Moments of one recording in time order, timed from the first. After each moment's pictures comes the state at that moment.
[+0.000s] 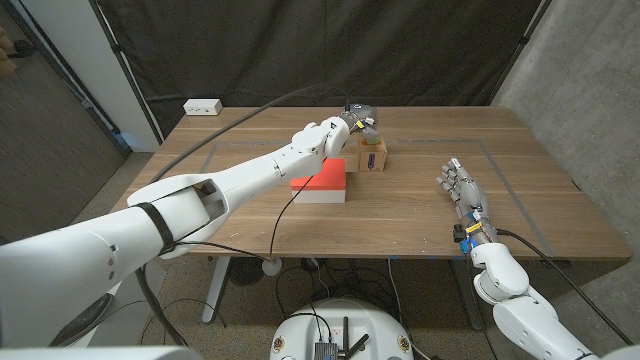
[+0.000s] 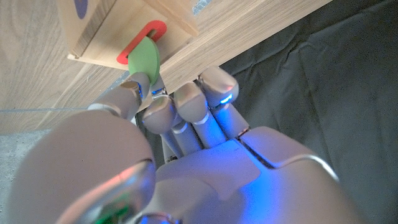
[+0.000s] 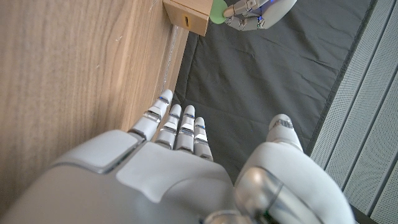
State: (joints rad) left arm 0.16 0.27 1.14 -1.24 0.68 0.29 -0.03; left_hand 0.77 0.00 0.78 -0.17 0.20 0.90 0.00 0.56 0.22 1.40 -0.18 1.54 0.45 1.41 -0.20 1.55 0.52 1.04 -0.17 1.56 1.24; right arm -1.41 -0.56 -0.18 -1.76 0.53 0.41 -0.29; right_hand 0.29 0.04 0.26 -0.14 0.18 0.11 0.06 0.20 0.18 0.26 0.08 0.20 0.19 0.13 0.06 0.23 0.38 0.32 0.06 0.20 0.17
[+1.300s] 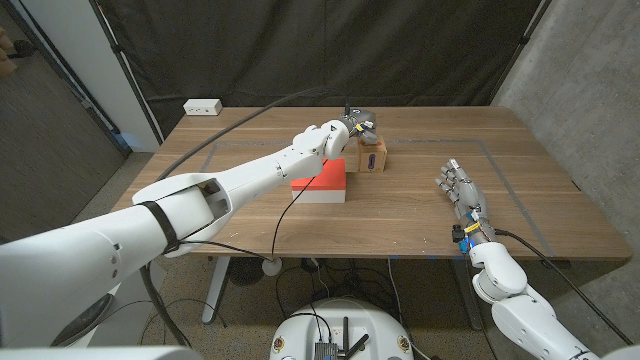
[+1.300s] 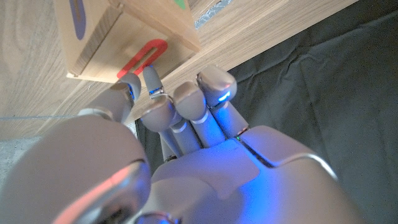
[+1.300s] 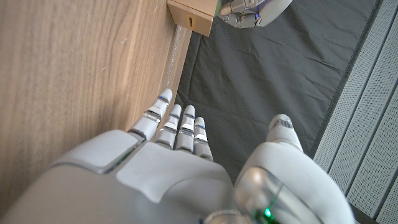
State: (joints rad) left arm 0.15 0.25 1.15 -1.18 0.65 0.28 -0.03; left_hand 0.66 -0.06 0.76 -0.16 0.20 0.91 0.00 0.54 0.21 1.40 -0.19 1.53 0.45 1.41 -0.21 1.55 0.48 1.05 -0.17 1.55 1.23; right arm -1.39 -0.56 -0.19 -1.74 0.53 0.41 -0.29; right_hand 0.29 0.04 0.26 -0.14 0.18 0.11 0.06 0.20 0.18 0.26 0.08 0.20 0.19 0.13 0.06 0.23 0.38 0.33 0.06 0.20 0.17
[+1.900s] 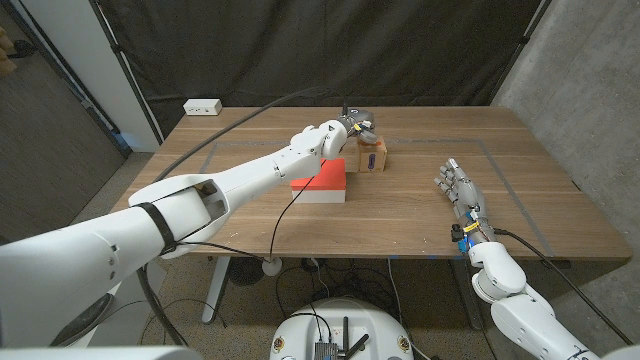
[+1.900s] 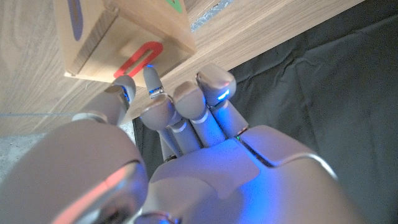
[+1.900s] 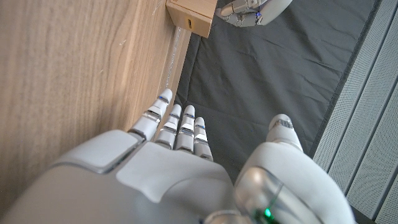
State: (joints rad) left arm 0.17 0.27 1.13 -1.22 0.64 0.30 -0.03; left_hand 0.62 -0.08 0.77 -0.16 0.19 0.89 0.01 0.51 0.20 1.40 -0.20 1.52 0.43 1.40 -0.21 1.55 0.46 1.05 -0.18 1.53 1.23; right arm -1.39 -0.56 -0.19 -1.74 0.53 0.41 -0.29; right_hand 0.29 0.04 0.26 -0.14 0.19 0.11 0.06 0.20 0.18 0.26 0.08 0.20 0.19 0.13 0.06 0.23 0.38 0.33 0.06 0.20 0.17
